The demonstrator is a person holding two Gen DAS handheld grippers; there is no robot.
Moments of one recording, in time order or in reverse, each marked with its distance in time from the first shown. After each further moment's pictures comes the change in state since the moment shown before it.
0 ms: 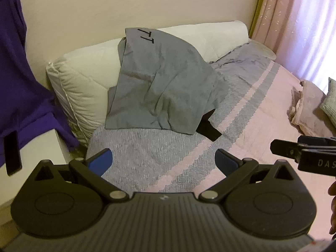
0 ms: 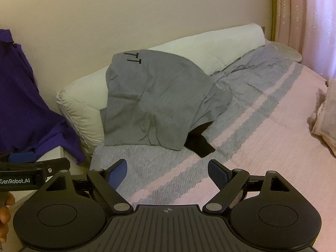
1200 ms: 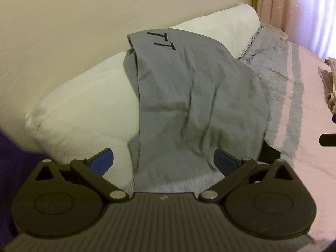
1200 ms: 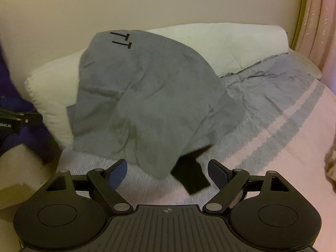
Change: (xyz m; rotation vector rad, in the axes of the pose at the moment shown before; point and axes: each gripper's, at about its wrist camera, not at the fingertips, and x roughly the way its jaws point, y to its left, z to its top) left arm 0.213 0.094 0.135 0.241 -0.006 0.042; right arm 0.195 -0.039 0.091 -0.149 0.087 -0.030
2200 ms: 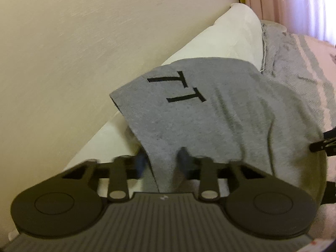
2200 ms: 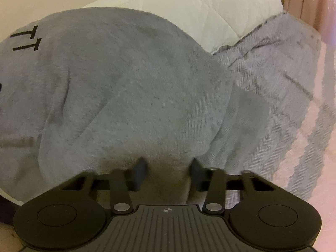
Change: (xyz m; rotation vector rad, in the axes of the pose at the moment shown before) left arm 0.163 0.030 0.125 0.203 -0.126 0.031; right arm 0.231 -0.087 0.062 0.210 0.073 -0.051
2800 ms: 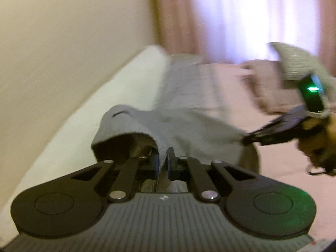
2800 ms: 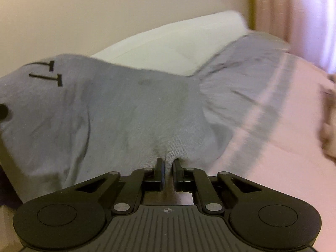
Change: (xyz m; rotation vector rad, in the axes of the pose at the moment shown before) left arm -0.222 -0.145 -0.002 0.147 -0.215 -0.418; right arm -0.199 -0.061 -0.079 0.088 -0.168 -0.027
